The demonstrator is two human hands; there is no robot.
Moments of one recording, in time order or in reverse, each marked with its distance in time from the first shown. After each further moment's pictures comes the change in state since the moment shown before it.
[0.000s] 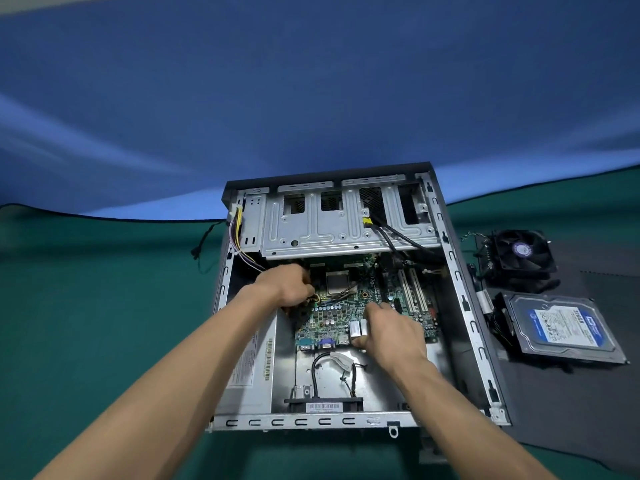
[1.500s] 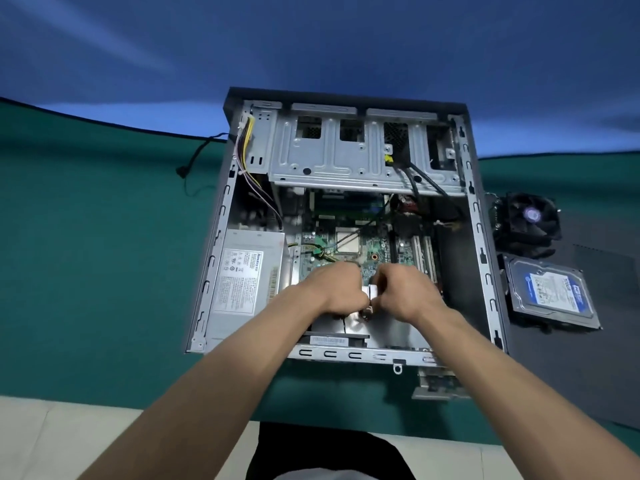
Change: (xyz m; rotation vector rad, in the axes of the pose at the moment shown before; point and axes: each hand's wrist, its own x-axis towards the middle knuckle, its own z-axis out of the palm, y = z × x) left_hand -0.051 0.058 0.076 -0.195 -0.121 0.223; right_hand 0.001 0.014 0.003 -0.024 -0.146 0.025
